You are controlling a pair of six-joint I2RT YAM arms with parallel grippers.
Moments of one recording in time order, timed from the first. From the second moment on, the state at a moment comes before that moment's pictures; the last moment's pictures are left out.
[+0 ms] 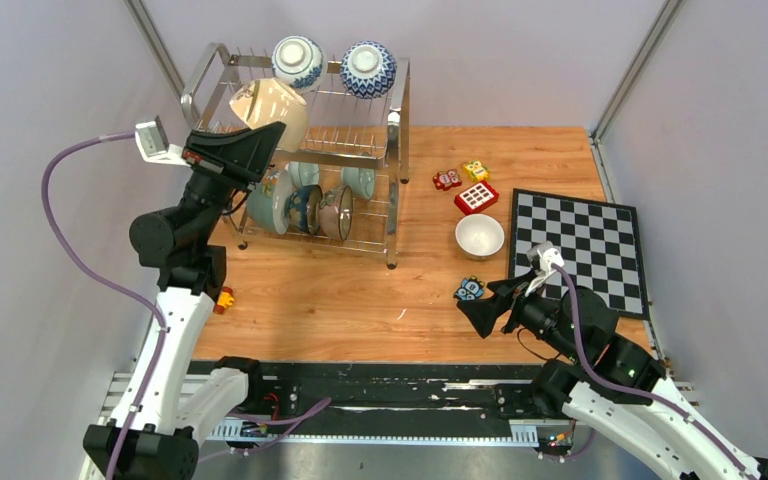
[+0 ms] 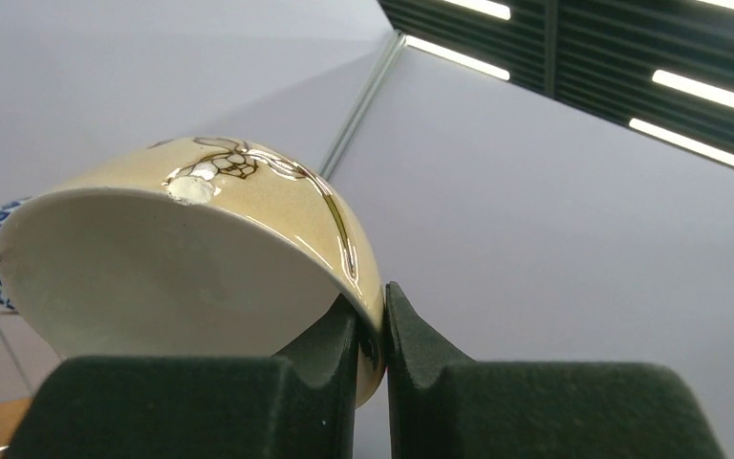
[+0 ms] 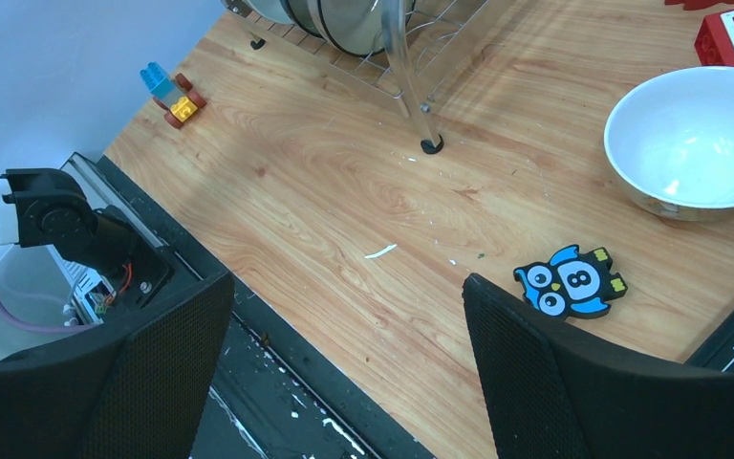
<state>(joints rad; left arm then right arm) -0.09 0.90 0.95 0.78 0.45 -1.09 0.84 0.27 0.58 -0.50 0.06 0.40</state>
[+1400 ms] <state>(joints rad) -0.35 0.60 0.98 -0.20 0.49 -0.45 0.84 0.55 0.78 -0.49 -0.01 0.39</state>
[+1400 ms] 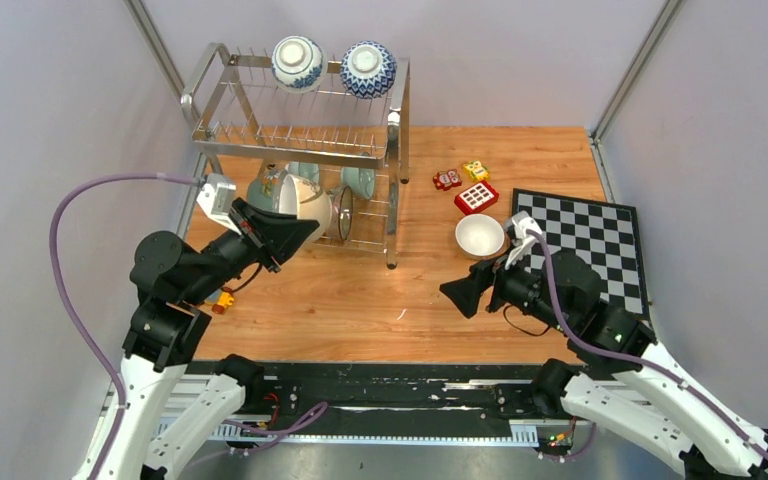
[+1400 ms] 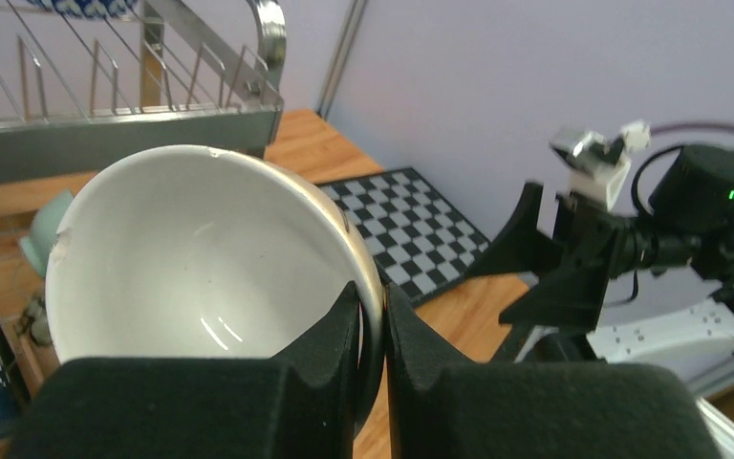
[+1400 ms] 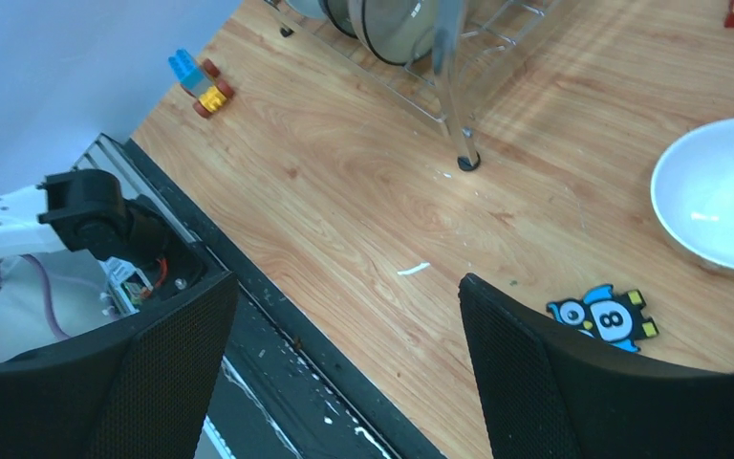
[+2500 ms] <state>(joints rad) -1.18 0.83 0.99 -0.67 -0.03 -0.08 0.85 1.14 1.46 -0.96 -0.07 0.26</state>
